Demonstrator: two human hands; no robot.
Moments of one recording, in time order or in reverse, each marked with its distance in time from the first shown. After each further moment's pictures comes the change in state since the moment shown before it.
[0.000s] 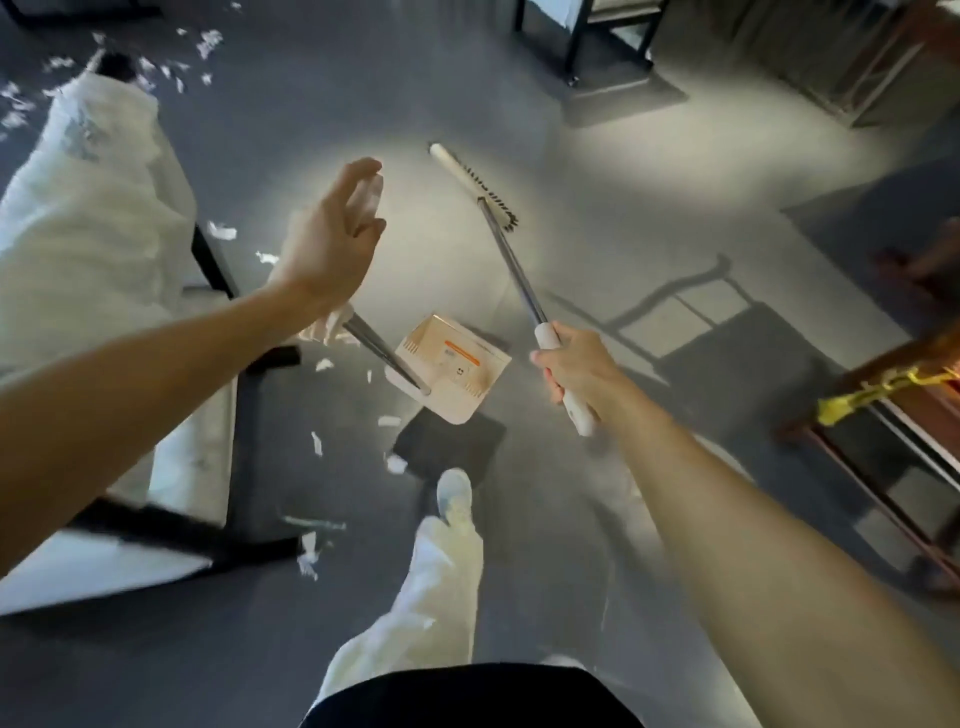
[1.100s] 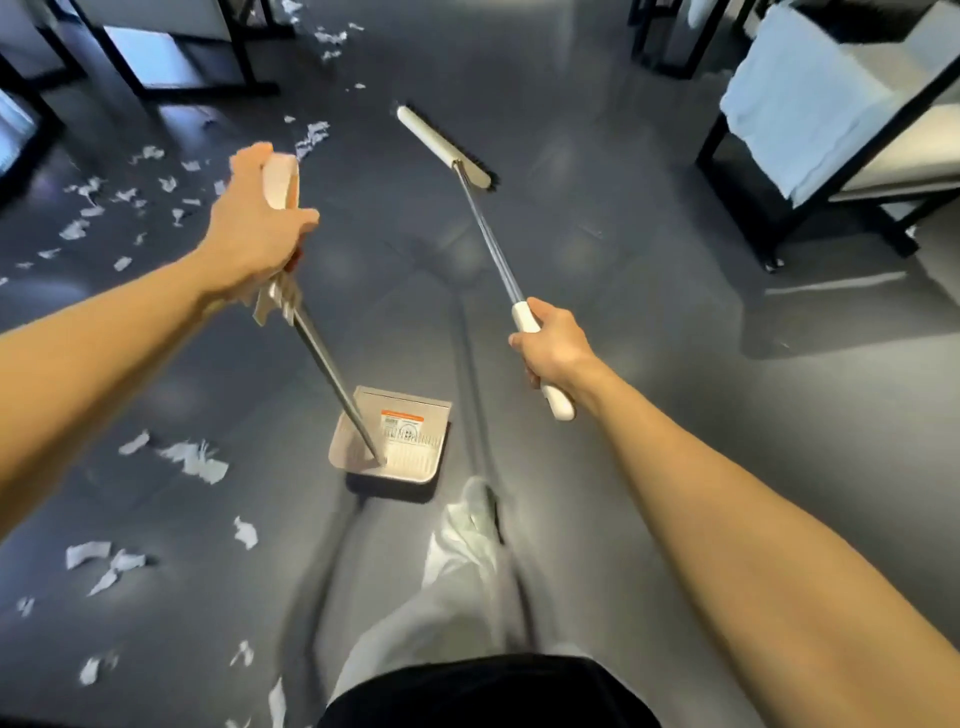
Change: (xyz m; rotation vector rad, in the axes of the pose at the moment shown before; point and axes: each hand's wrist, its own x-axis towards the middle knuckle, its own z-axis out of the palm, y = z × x) left_hand 1.181 -0.253 0.044 -0.022 0.292 -0.440; right_hand 1.103 -0.662 0.067 -0.210 -0.284 -0.268
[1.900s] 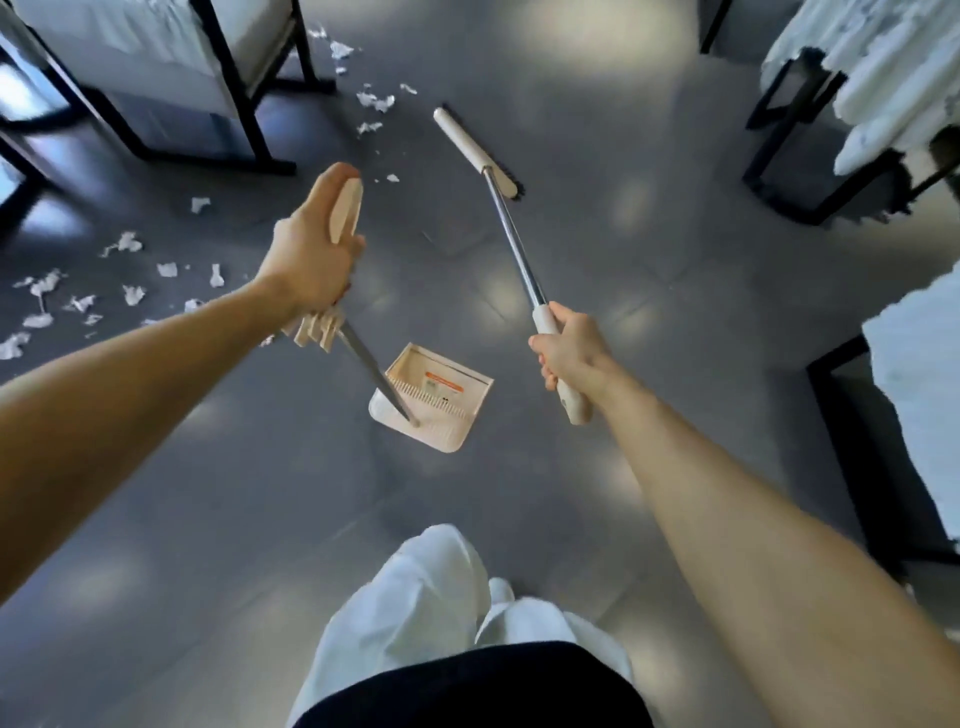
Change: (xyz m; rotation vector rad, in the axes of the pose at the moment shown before) left_hand 0.831 0.139 0.206 0.138 0.051 -0.093; right_hand 0.854 -0.328 -0.138 0.045 -0.147 -0.025
